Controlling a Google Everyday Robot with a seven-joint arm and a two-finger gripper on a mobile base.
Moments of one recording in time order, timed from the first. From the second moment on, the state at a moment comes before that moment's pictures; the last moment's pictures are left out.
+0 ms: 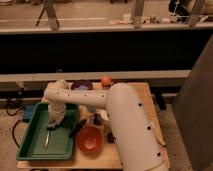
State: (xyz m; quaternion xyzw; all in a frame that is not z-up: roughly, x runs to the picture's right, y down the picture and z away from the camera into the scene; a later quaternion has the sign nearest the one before) arm -0.295 0.195 0.869 -0.30 -0.31 -0.42 0.80
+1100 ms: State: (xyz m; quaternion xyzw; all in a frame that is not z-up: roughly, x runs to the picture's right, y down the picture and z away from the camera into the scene) arm -0.263 0.272 0.790 -0.33 -0.32 -0.43 0.78
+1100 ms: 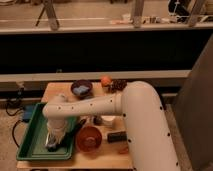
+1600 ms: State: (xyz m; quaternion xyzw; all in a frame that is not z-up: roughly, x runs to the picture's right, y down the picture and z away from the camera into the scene) arm -0.235 0.223 0.826 -0.32 -0.29 -0.42 0.80
